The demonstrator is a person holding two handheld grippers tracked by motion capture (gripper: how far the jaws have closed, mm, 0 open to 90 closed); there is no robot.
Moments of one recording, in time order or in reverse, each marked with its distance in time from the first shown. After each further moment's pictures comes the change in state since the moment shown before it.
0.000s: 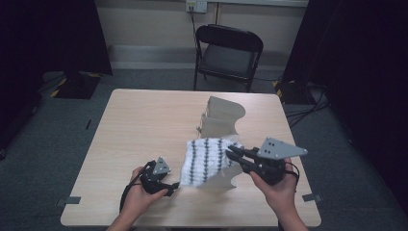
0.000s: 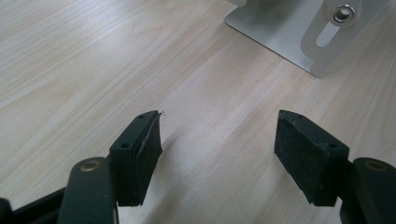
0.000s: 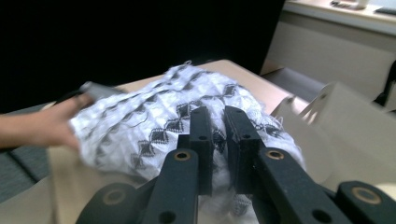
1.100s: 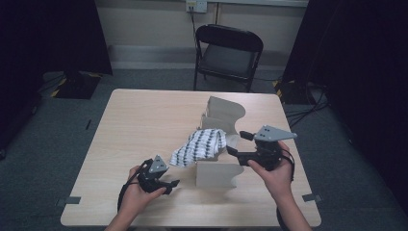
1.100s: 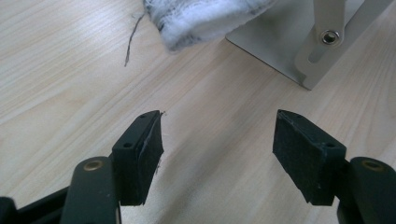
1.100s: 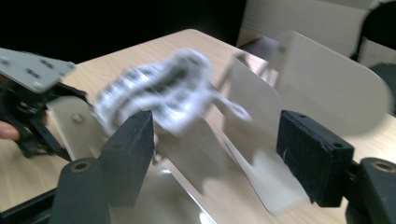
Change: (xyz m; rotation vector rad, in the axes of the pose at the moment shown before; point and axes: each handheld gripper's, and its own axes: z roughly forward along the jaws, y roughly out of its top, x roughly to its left) left arm 0.003 0.003 -0.010 -0.049 -0.011 -0.028; right arm -0.049 -0.026 0.027 0.102 -0.092 0.074
